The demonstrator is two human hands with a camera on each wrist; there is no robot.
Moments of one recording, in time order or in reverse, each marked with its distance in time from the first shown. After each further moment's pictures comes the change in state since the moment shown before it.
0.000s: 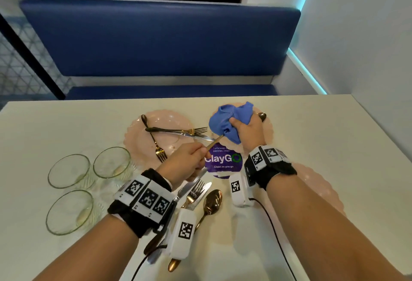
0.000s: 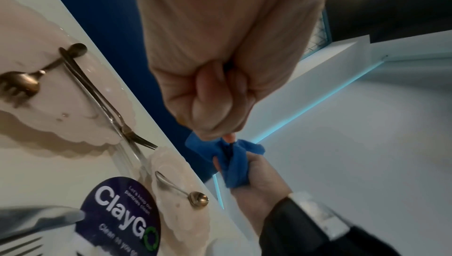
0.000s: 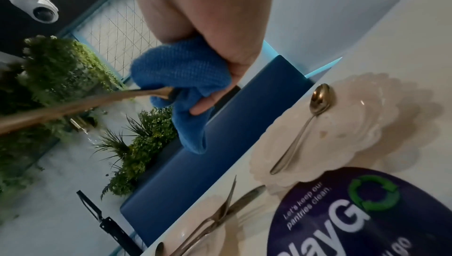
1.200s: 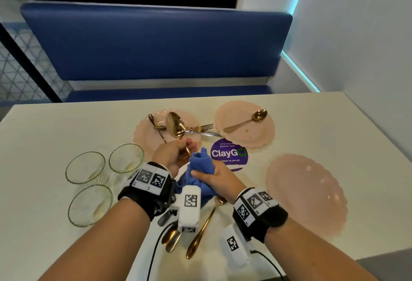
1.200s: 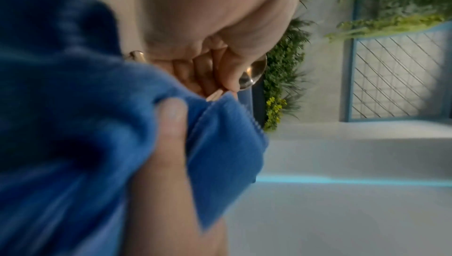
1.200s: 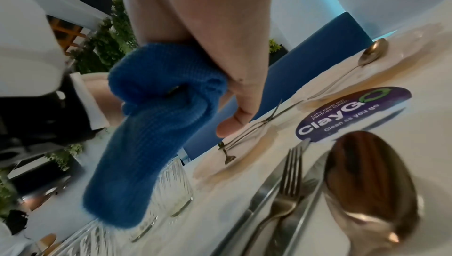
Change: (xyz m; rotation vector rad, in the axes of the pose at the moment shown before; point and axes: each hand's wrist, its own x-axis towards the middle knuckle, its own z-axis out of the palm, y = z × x) left_hand 0.021 -0.043 -0.050 -0.604 0.239 -0.072; right_hand -0.131 0.011 0.050 0.056 -0.629 0.190
